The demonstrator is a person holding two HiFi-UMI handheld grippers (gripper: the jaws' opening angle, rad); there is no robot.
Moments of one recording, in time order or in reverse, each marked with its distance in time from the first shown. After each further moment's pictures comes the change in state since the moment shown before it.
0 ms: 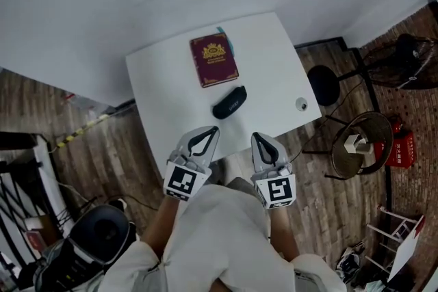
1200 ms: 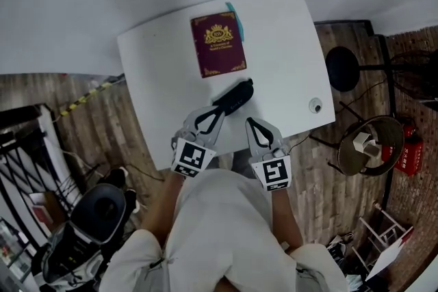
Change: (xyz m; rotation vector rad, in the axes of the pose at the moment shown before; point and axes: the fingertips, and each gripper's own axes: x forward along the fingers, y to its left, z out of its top) left arm 0.108 0.052 -0.096 -0.021 0.280 0.030; right arm 0.103 -0.036 -0.074 0.057 0.190 0.203
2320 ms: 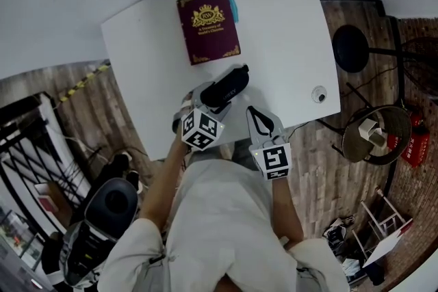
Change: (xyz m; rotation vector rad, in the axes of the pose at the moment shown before) left arm 0.089 -0.008 -0.101 0.131 0.401 -0.095; right arm 0.017 -0.033 -0.062 0.099 0.122 0.016
